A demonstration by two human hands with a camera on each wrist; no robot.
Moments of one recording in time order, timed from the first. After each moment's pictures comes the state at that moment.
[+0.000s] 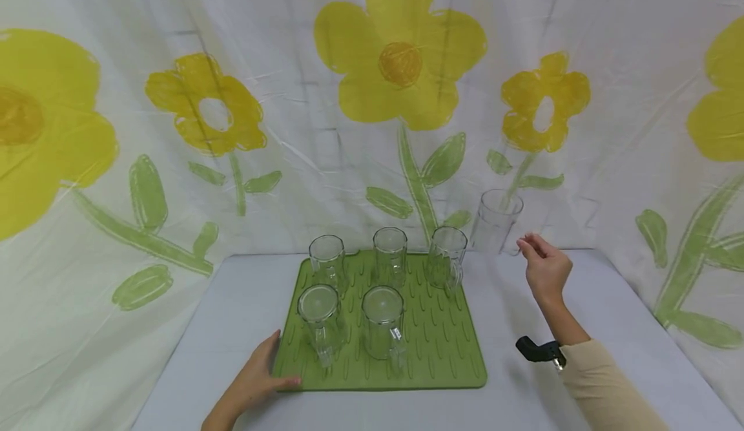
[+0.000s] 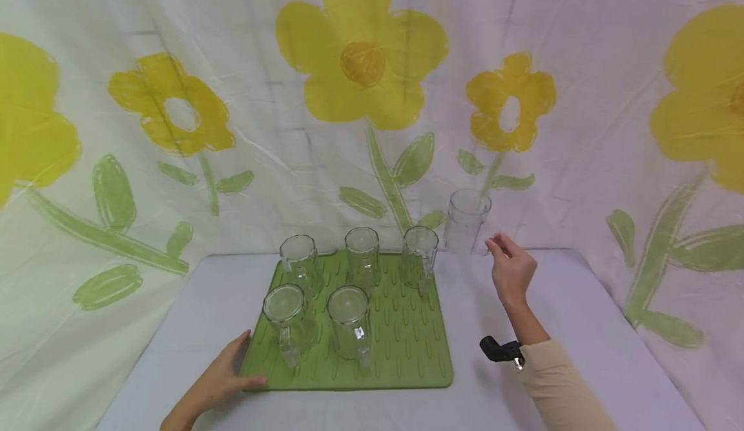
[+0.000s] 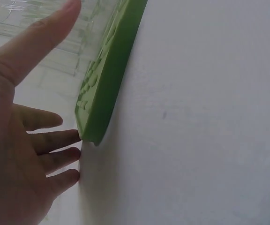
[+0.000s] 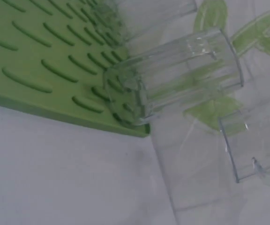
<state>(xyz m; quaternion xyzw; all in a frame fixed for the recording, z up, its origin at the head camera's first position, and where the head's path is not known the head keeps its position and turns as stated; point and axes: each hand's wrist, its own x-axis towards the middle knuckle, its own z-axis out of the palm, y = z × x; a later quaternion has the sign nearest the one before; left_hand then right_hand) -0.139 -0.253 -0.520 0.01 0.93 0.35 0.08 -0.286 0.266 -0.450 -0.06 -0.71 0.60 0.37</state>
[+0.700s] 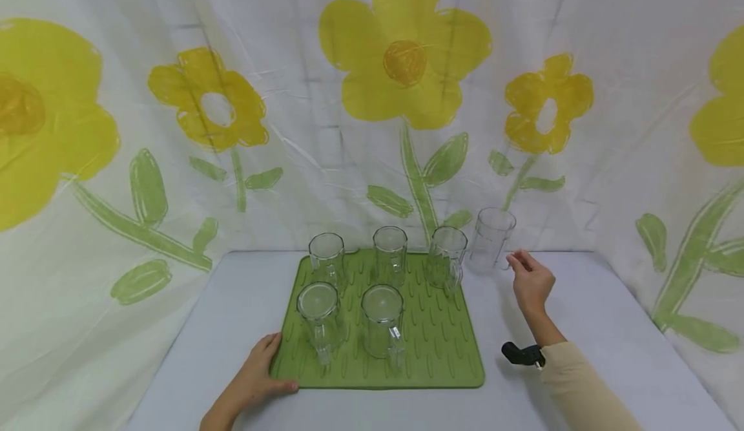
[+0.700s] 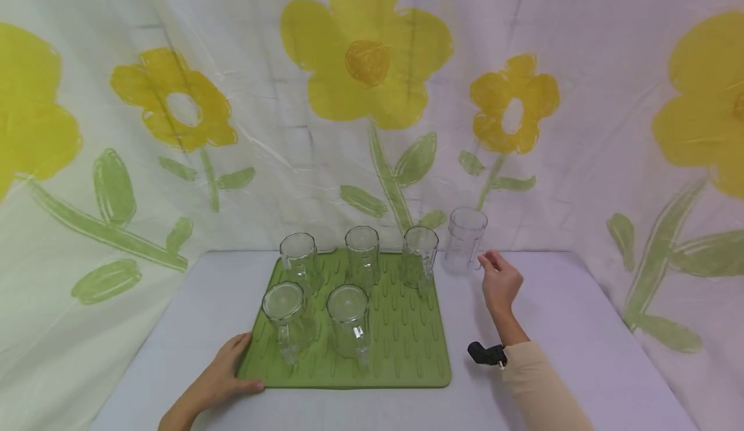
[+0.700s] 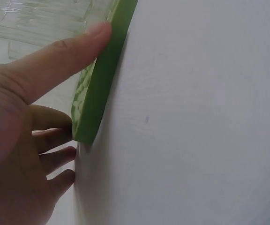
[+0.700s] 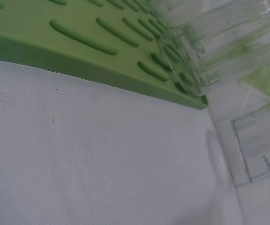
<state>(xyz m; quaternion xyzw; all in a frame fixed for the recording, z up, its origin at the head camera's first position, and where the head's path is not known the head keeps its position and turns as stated) -0.137 -0.254 -0.526 0.04 0.94 0.32 0.08 -0.299 0.262 -0.503 -0.10 -0.73 0.57 0.38</state>
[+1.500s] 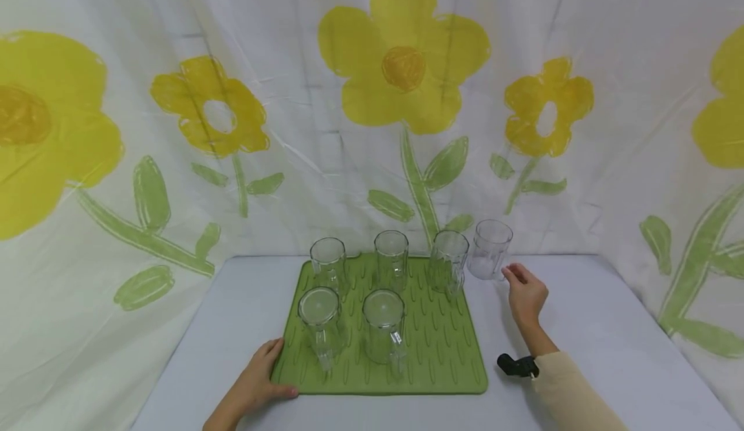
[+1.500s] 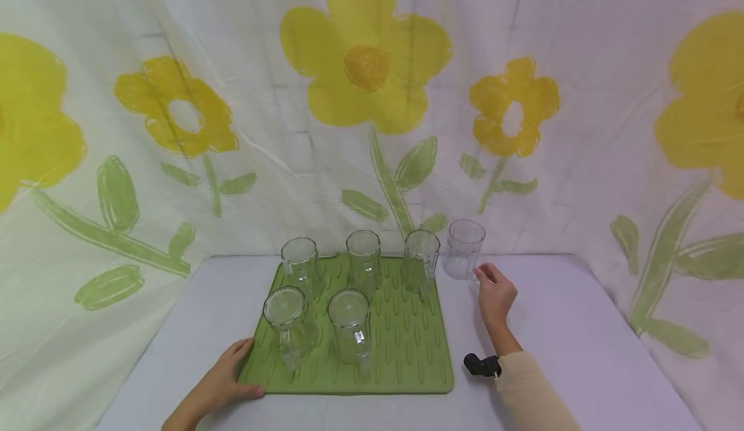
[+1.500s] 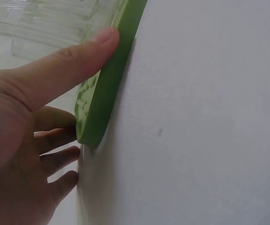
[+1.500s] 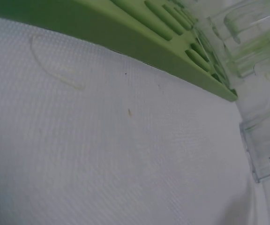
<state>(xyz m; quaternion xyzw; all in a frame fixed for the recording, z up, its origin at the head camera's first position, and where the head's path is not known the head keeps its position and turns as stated) -0.139 -0.252 -0.520 0.01 0.94 0.32 0.10 -0.299 0.256 -0.533 -0.11 -0.75 0.54 0.37</state>
